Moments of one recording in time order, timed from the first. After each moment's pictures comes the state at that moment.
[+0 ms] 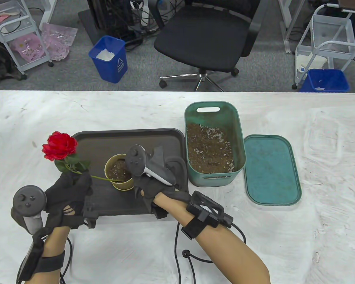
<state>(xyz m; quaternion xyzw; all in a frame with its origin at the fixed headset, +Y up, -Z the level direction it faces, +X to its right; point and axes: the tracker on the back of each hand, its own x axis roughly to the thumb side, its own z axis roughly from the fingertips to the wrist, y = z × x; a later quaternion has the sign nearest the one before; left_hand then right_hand) -0.351 -0.672 -0.212 0.15 0.05 0.49 0.86 -0.083 -0.608 -0.274 0.15 0.06 0.98 0.13</state>
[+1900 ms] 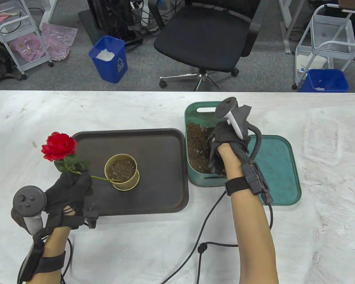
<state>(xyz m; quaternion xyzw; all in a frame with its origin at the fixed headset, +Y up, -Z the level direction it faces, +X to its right) -0.349 -0.672 -0.210 0.15 0.05 0.49 0.86 0.118 -0.630 -0.398 -0.21 0.16 0.95 0.15</state>
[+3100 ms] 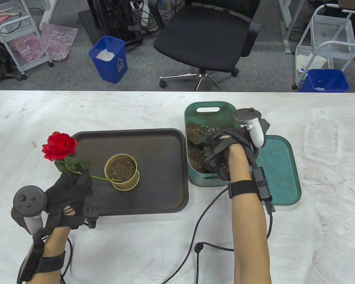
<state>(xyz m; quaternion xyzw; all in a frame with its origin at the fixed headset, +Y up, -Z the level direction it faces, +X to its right) -0.351 -0.673 -0.211 0.15 0.05 0.49 0.86 0.148 -0.652 -0.374 -0.21 0.30 0.79 0.49</state>
